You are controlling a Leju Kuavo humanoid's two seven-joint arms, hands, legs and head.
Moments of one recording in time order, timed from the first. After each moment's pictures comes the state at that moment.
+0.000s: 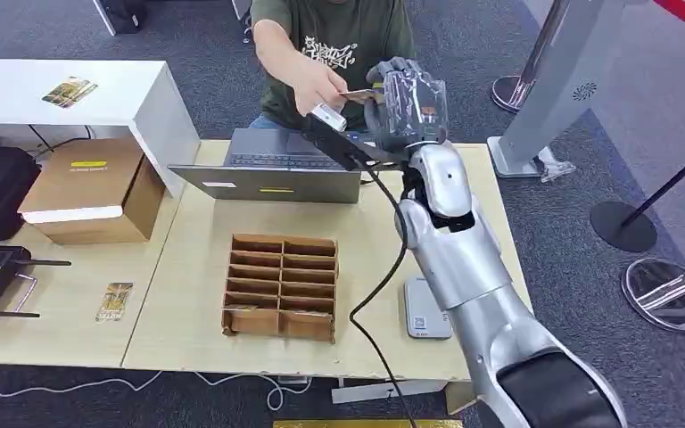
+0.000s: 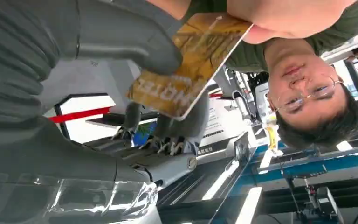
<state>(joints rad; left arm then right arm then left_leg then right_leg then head) -0.01 -0.25 0.93 -0.39 -1.55 0.33 0.03 -0.86 0.22 0.27 -0.99 1.20 -0.18 0.04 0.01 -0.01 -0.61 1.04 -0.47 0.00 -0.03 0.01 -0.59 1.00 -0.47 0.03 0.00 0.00</state>
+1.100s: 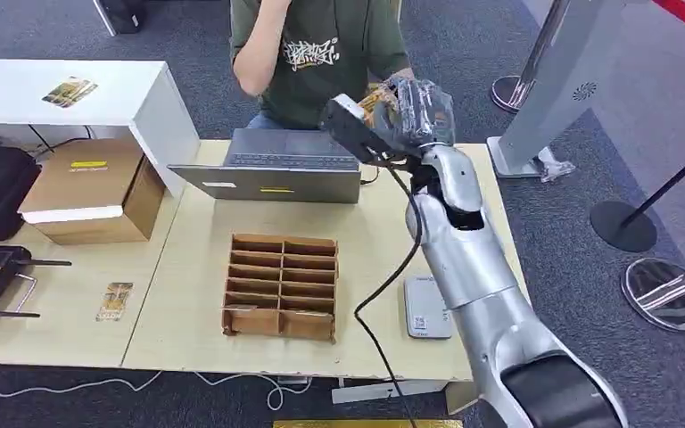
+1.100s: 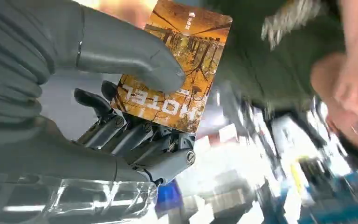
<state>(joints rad) -0.01 -0.25 0.94 -0.39 -1.55 0.33 0.03 -0.85 0.23 0.18 -1.00 0.87 0.00 0.07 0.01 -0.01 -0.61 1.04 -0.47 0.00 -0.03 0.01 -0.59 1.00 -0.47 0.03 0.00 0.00</state>
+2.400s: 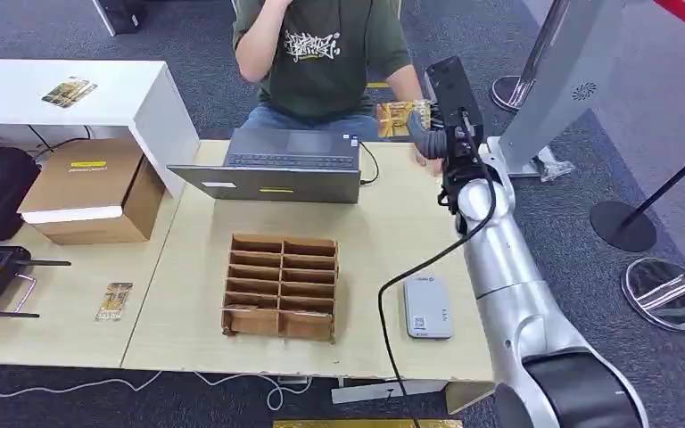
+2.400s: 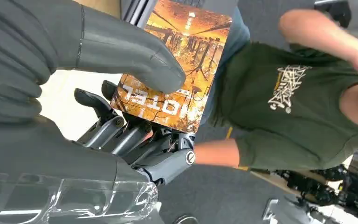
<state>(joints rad) -0.01 -0.24 1.00 -0.37 -1.55 0.35 0.01 -0.85 0.15 0.07 -0.93 0.23 -0.01 0.13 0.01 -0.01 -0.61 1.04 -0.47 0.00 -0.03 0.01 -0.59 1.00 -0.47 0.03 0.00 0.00</state>
